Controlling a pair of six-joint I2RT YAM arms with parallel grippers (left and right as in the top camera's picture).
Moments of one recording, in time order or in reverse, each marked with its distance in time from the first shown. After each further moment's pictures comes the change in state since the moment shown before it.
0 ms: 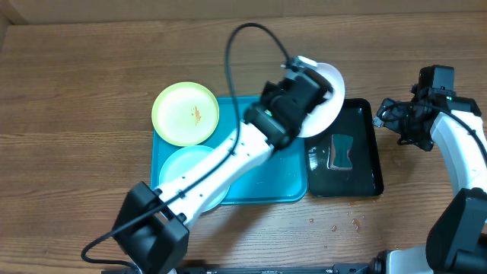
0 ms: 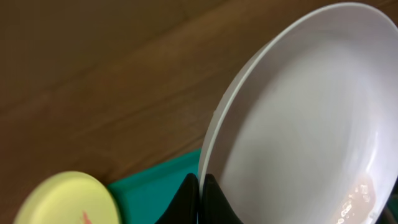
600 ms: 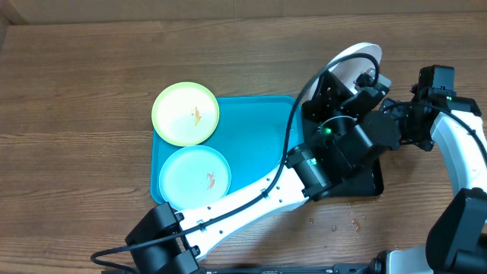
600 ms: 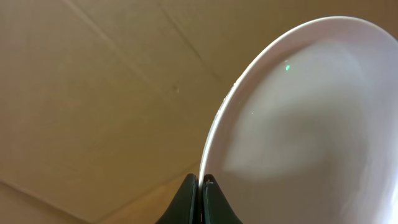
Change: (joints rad) left arm -0.265 0.000 0.014 0.499 -0.567 0.561; right arm 0.000 0.000 0.000 0.000 0.000 0.000
